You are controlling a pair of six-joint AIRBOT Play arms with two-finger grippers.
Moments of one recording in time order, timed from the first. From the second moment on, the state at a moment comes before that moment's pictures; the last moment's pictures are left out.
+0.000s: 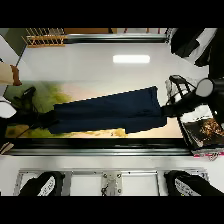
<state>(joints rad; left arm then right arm) 0.14 -0.94 0.89 1.24 -1.34 -1.63 0.07 -1.15 1.20 -1.42 1.49 1.49</state>
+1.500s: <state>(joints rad) 0.09 -1.40 1.32 1.23 -1.22 -1.61 -0.21 -1.72 1.54 -1.06 1.20 1.27</state>
